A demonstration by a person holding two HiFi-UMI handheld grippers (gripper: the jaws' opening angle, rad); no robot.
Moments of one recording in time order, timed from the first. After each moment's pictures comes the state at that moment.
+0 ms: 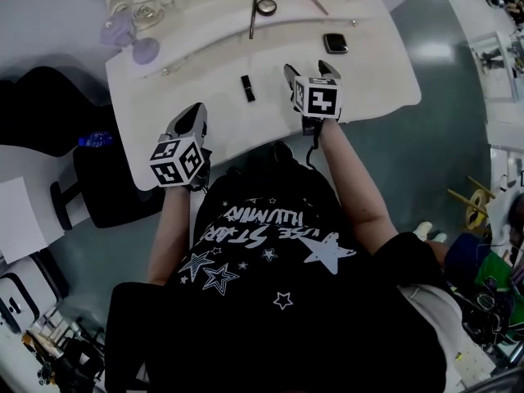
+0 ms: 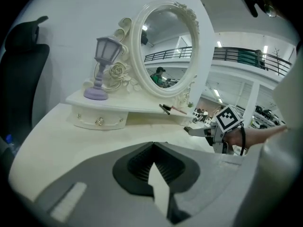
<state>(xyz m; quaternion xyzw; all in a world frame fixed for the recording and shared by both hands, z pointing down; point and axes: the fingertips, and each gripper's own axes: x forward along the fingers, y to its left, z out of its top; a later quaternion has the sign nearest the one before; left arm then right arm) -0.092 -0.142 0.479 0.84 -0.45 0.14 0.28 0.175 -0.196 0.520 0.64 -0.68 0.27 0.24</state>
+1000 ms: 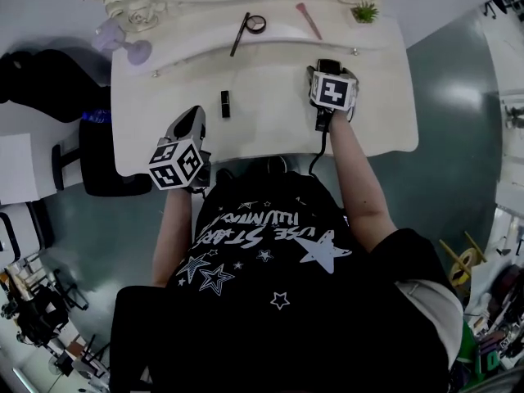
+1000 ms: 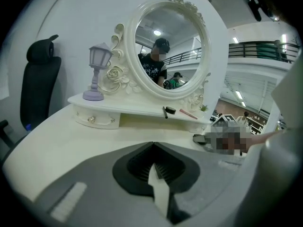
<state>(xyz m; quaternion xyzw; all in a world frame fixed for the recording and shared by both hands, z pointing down) -0.023 -0.153 0.470 0.76 -0.57 0.13 0.27 0.303 -0.273 0.571 0.62 -0.67 0.29 0.29</state>
